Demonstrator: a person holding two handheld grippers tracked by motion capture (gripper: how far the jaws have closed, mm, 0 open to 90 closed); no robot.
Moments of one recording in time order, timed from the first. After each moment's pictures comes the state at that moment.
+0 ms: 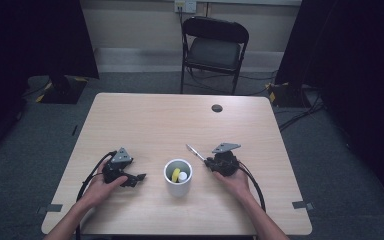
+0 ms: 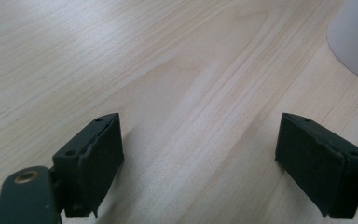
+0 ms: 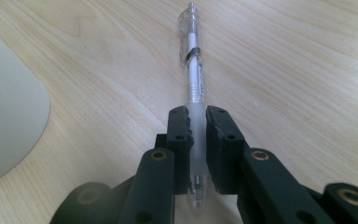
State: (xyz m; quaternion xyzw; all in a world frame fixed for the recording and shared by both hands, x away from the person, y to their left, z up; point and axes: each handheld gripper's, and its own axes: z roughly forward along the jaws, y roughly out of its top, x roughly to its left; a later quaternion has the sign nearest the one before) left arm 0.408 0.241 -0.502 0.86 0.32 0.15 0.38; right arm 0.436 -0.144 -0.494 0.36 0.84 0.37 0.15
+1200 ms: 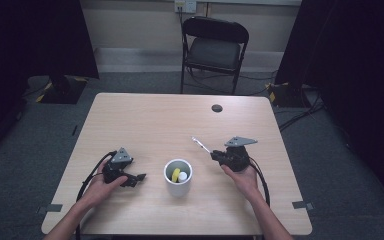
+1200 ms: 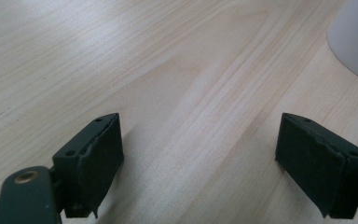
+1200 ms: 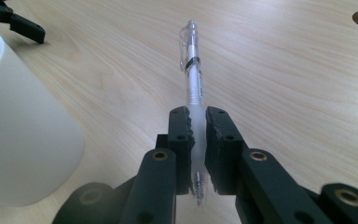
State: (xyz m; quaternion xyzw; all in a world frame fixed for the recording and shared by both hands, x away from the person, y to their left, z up) left arm 0.408 0.241 -0.502 0.86 0.32 0.15 0.38; right arm 0.429 -0.170 -0.456 0.37 0.80 0.44 0.14
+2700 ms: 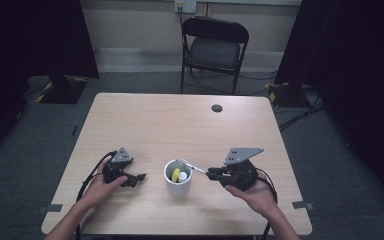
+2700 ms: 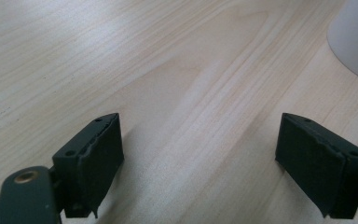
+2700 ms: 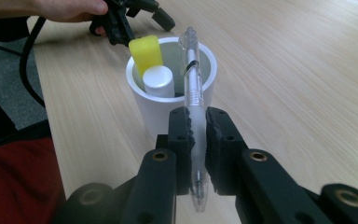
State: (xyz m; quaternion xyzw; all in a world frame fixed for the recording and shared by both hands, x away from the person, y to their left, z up) left arm 0.408 0.241 -0.502 0.86 0.32 0.15 0.38; right arm 0.345 -0.157 -0.376 0.24 0.87 0.43 0.09
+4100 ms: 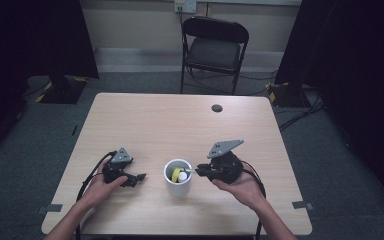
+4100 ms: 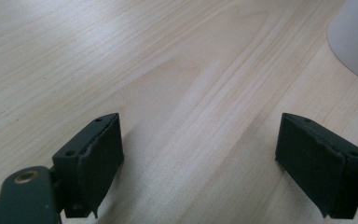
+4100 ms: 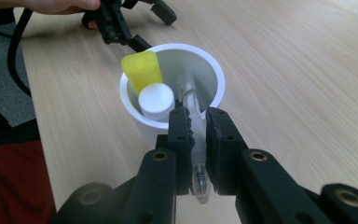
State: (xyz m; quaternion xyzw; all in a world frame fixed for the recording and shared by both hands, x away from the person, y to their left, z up) left arm 0.408 0.241 -0.502 0.86 0.32 0.15 0.38; right arm 0.365 -0.121 -0.374 0.24 0.89 0.39 0.08
